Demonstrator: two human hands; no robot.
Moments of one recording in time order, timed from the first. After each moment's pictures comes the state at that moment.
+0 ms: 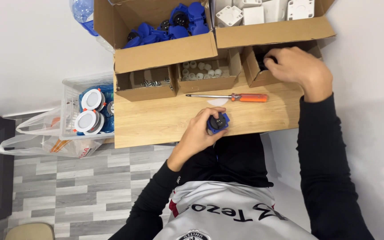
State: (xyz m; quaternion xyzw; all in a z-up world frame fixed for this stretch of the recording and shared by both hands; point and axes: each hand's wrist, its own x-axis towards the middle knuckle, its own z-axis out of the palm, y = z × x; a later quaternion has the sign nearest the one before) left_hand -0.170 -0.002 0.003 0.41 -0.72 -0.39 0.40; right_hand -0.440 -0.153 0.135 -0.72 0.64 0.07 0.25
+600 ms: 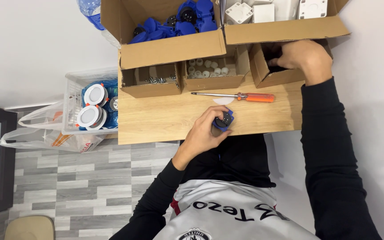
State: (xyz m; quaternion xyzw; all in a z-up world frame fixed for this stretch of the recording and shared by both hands) left_hand -0.170 0.003 -0.003 0.39 -0.74 -0.34 0.43; right_hand -0.444 -0.206 0.095 -0.66 0.70 0.18 0.21
